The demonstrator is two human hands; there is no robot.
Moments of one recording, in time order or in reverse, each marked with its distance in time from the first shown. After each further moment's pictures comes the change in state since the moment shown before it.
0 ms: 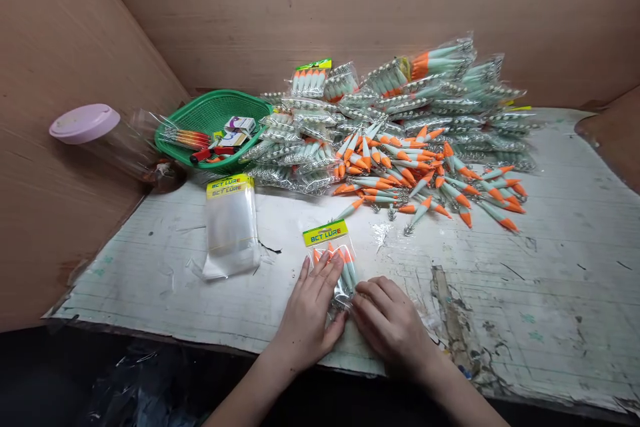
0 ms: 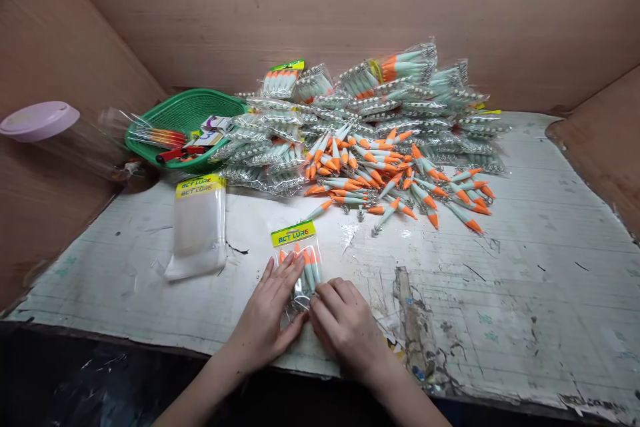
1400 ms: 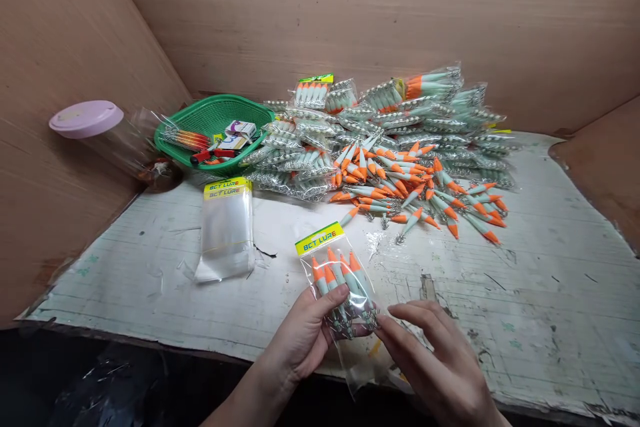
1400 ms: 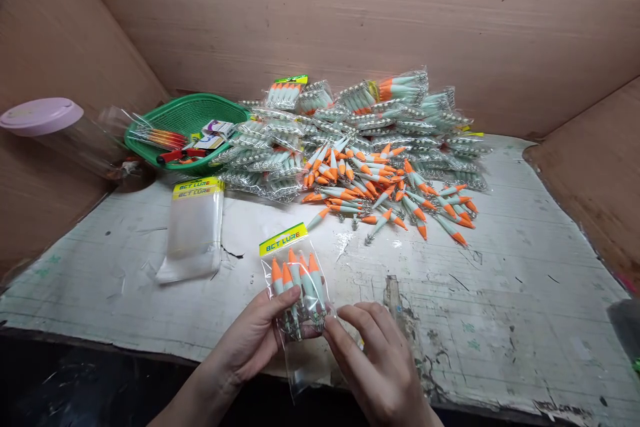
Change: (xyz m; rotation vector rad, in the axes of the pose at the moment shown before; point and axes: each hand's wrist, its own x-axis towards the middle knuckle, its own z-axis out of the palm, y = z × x) left_hand 0.022 0.050 0.001 -1.478 0.112 -0.771; right_hand -0.003 -0.016 -0.070 0.003 0.119 0.037
